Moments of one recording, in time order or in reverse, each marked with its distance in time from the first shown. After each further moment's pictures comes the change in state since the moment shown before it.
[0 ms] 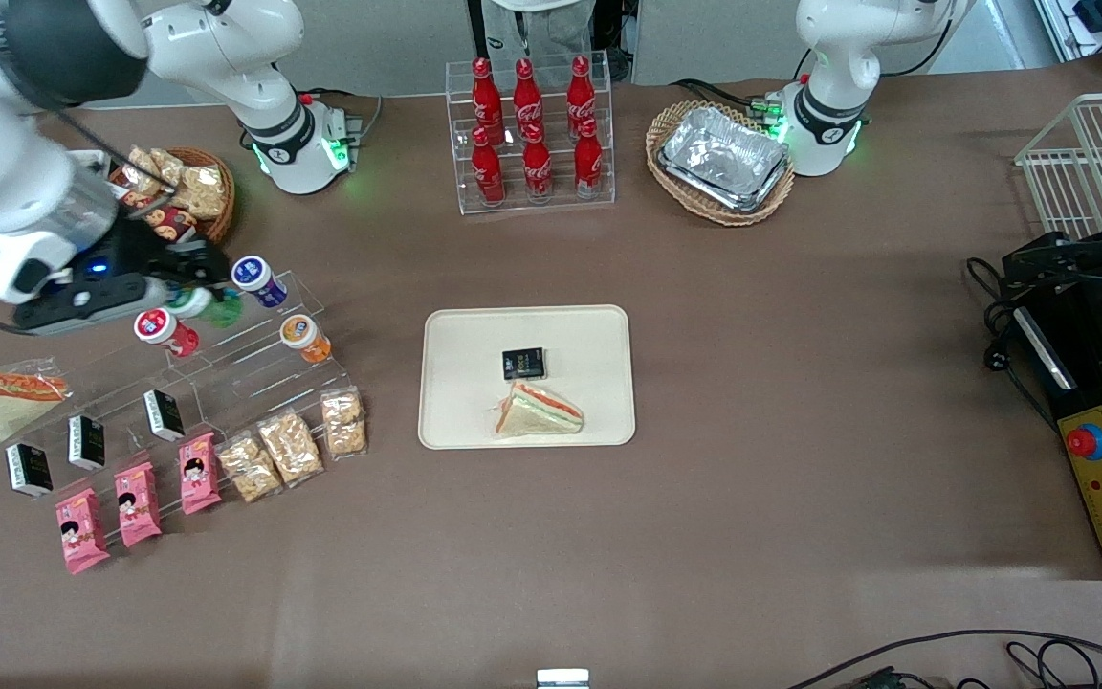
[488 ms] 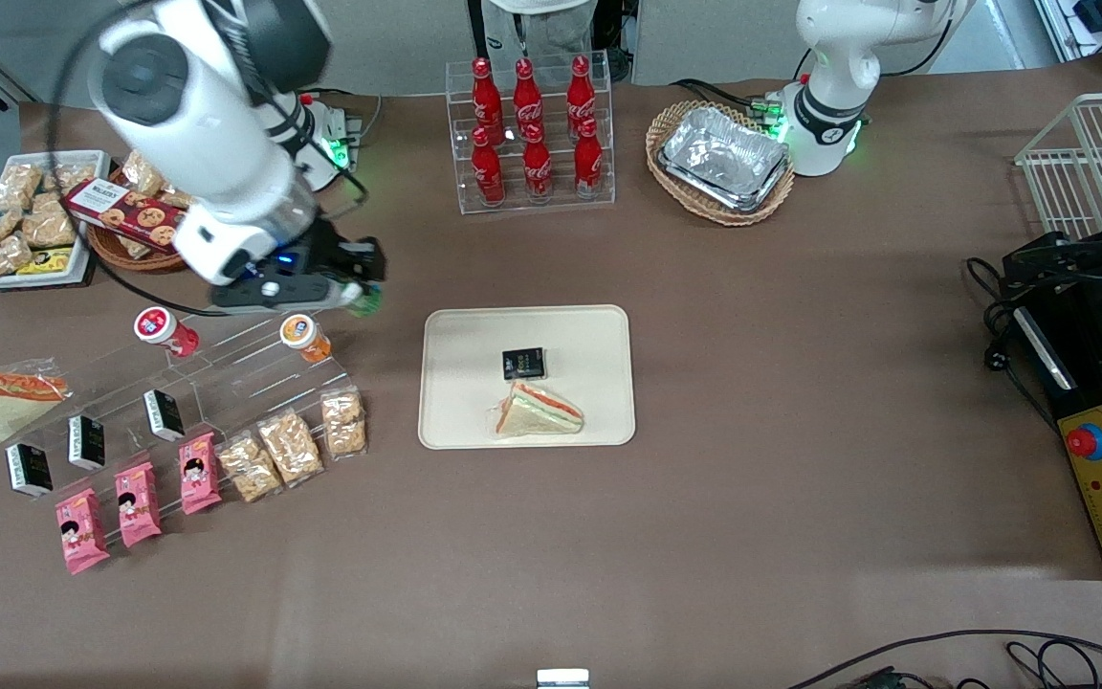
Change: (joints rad) arm 0.267 0.088 0.004 -0.029 0.002 0.136 0.460
